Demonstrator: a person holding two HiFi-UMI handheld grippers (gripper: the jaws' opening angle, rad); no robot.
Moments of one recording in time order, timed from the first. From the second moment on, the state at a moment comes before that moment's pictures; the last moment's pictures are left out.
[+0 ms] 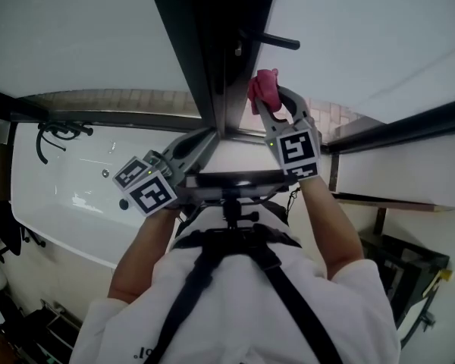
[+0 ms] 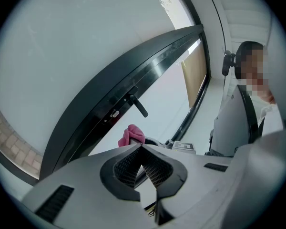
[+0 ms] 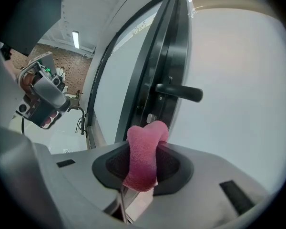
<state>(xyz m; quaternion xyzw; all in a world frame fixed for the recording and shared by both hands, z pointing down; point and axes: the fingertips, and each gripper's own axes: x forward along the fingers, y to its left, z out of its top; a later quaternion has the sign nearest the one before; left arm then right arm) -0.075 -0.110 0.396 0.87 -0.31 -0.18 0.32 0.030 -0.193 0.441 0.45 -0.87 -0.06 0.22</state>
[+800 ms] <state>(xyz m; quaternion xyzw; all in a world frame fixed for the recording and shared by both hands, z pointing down) -0.039 -0.102 0.393 0.89 -0.28 -0.16 0.32 0.073 -0.144 0.424 0.49 -0.86 -0.01 0.15</state>
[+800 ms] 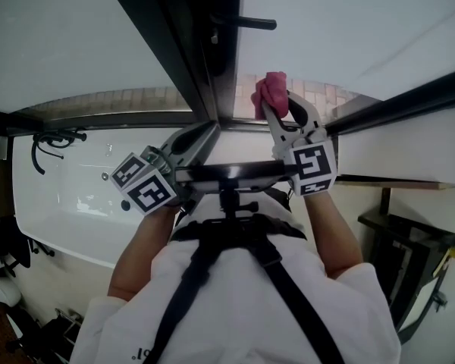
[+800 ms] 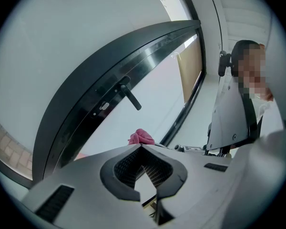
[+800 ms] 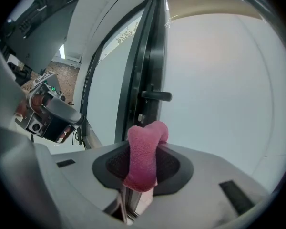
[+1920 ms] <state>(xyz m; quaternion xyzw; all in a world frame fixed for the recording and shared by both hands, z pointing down) -0.018 -0.092 0.399 0.89 -0.27 -0.16 0.33 0.092 -0.127 0.435 0.49 -0.86 0.06 0.13</state>
